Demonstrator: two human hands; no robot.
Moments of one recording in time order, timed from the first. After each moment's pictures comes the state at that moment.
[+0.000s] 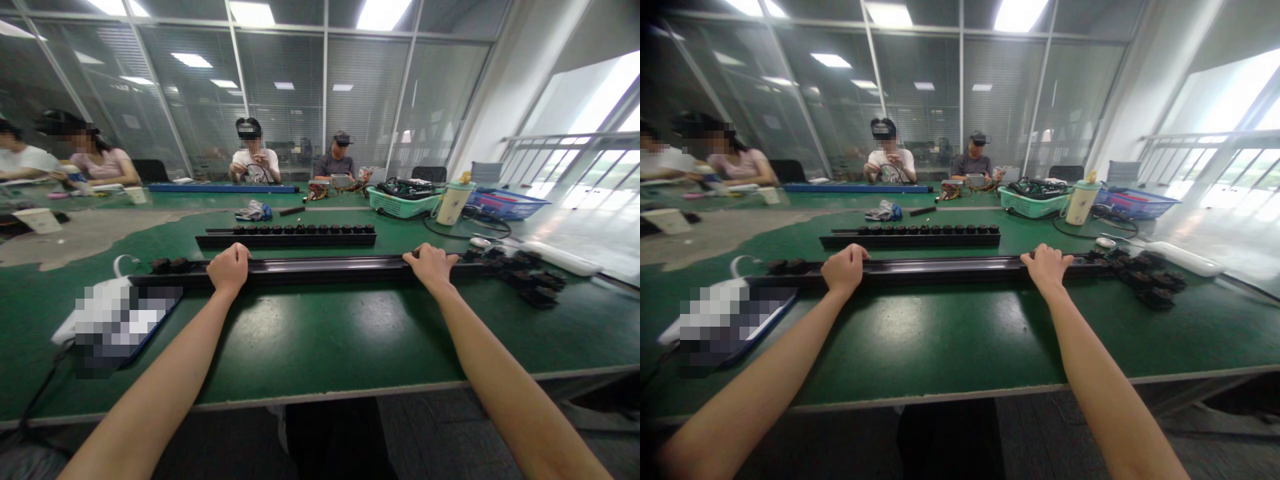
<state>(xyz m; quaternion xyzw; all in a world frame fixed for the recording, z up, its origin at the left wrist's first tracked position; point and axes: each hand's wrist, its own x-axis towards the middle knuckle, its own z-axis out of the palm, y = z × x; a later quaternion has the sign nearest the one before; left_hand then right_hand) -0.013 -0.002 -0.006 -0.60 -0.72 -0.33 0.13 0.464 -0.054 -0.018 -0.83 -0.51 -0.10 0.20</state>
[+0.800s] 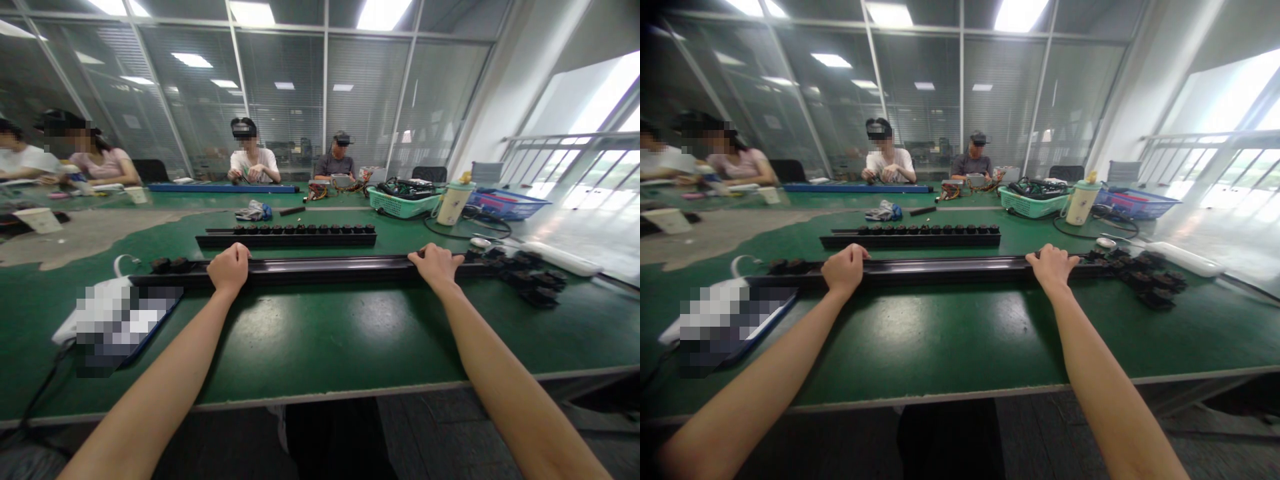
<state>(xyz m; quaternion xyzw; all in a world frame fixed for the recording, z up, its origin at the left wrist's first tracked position) -0.014 0.000 -0.007 -0.60 -0.72 -0.33 0.13 0.472 -0.054 -0.018 -0.84 -0.49 -0.10 0.20</state>
